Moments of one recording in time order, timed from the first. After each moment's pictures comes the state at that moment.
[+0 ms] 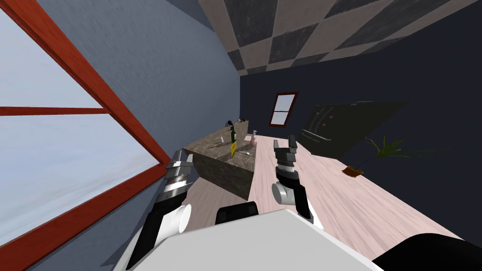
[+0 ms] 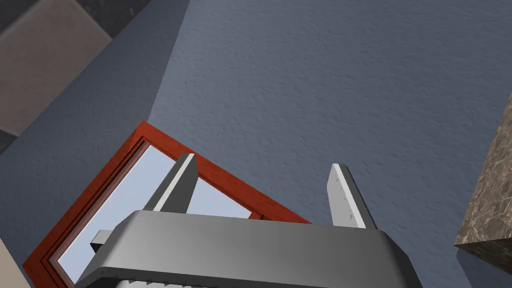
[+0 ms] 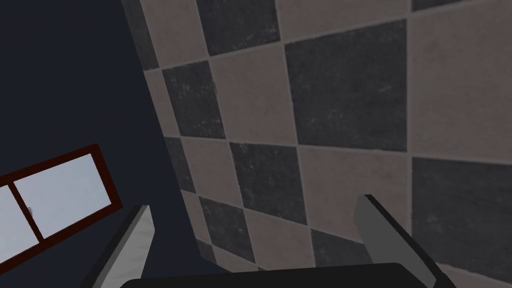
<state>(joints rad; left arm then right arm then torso) 0.52 -0.03 0.03 -2.24 0.00 -0.36 0.14 0.46 0.05 0.00 -2.33 -0.07 -0.53 0.10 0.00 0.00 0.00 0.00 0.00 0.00</state>
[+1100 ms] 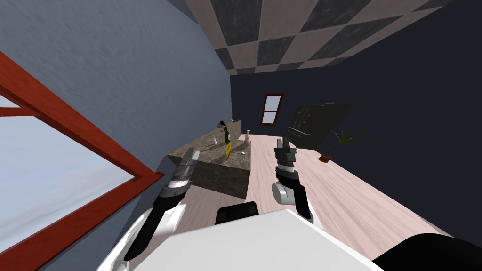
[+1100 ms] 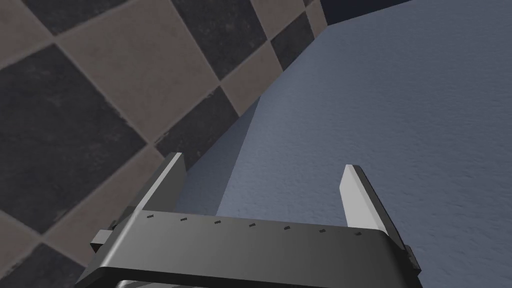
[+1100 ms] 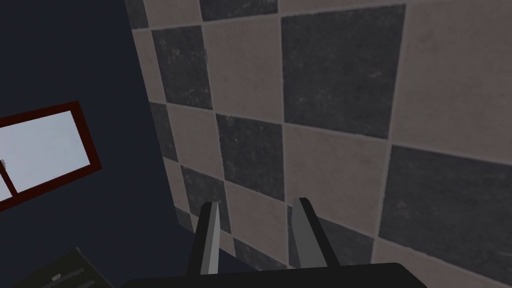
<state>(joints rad) 0.44 0.27 -0.01 -2.17 -0.11 -0.51 0.01 0.46 0.05 0.00 -2.33 -0.07 -0.53 0.10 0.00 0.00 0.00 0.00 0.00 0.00</state>
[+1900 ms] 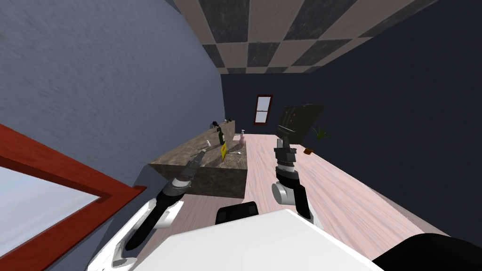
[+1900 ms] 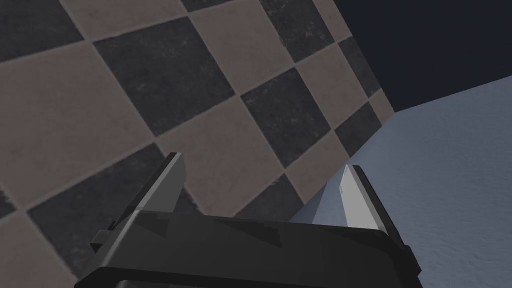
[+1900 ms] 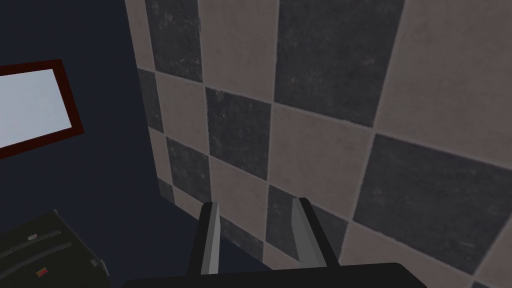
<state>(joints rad) 0.37 0.47 -0.05 -2.10 -0.20 -0.65 -0.10 0.46 0.05 0.00 -2.33 -0.07 -0.53 0.10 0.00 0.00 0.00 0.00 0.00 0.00</state>
